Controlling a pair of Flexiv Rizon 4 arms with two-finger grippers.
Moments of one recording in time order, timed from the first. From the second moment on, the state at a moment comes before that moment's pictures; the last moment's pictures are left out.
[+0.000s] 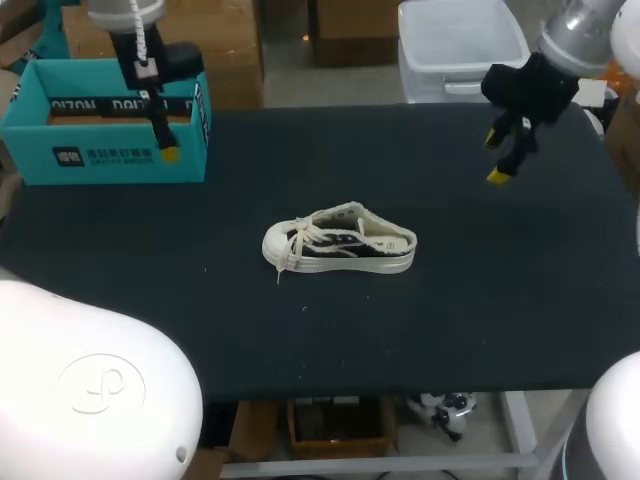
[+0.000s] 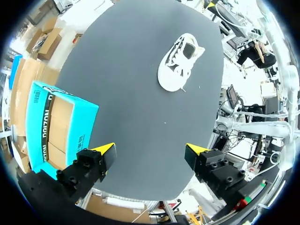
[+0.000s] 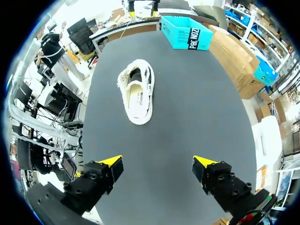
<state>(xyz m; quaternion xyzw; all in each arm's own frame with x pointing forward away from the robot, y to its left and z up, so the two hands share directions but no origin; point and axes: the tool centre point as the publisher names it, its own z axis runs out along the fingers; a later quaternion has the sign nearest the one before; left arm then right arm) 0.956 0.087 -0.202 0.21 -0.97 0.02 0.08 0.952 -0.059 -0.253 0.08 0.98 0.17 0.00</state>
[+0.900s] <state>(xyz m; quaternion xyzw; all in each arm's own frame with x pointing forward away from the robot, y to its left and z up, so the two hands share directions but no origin) 0.943 0.074 -0.220 0.29 -0.95 0.00 0.08 0.939 -0.028 -0.276 0.09 0.96 0.24 0.09</state>
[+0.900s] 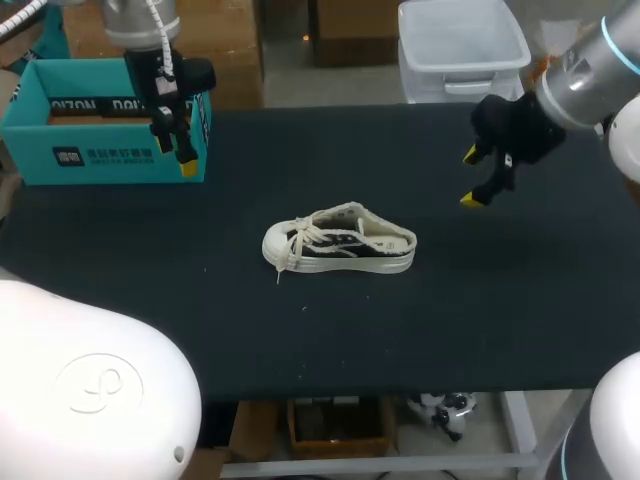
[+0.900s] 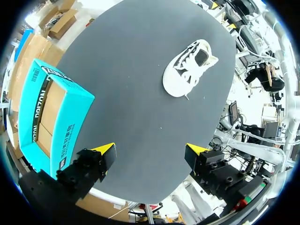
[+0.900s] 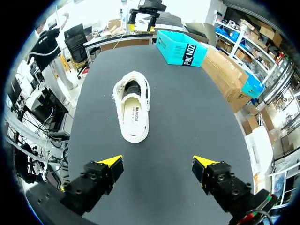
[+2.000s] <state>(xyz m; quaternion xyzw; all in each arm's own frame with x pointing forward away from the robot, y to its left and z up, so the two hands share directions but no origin) 0.907 -0.006 -0.247 0.49 -0.86 0.01 0.13 0.901 0.046 -0.365 0.10 0.94 0.33 0.01</state>
